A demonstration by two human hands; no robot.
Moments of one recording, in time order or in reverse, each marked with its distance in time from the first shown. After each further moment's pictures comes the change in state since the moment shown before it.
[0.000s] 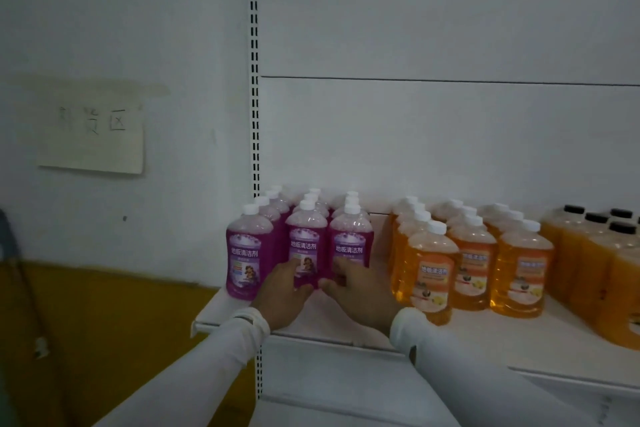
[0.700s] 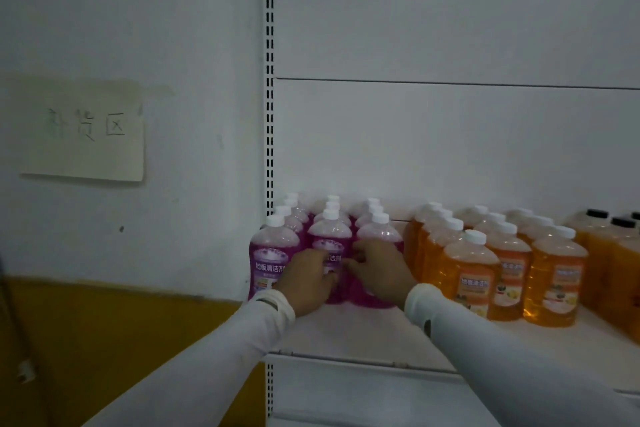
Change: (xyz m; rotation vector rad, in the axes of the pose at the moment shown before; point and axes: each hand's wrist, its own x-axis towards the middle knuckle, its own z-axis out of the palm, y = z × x) left_hand 0.035 0.003 -0.038 0.090 -0.066 0.148; right_hand 0.054 -0.025 -0.002 -0.212 0.135 0.059
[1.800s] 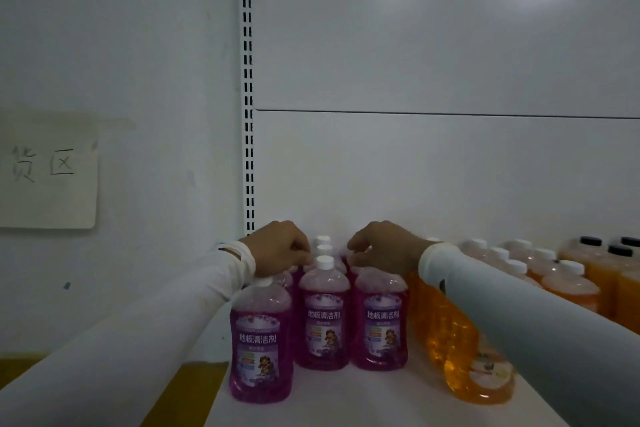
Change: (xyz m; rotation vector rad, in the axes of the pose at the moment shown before) left_hand 0.127 -0.028 -0.087 0.265 -0.293 0.232; right_hand 0.090 -0.010 -0.076 -0.357 -0.213 -0.106
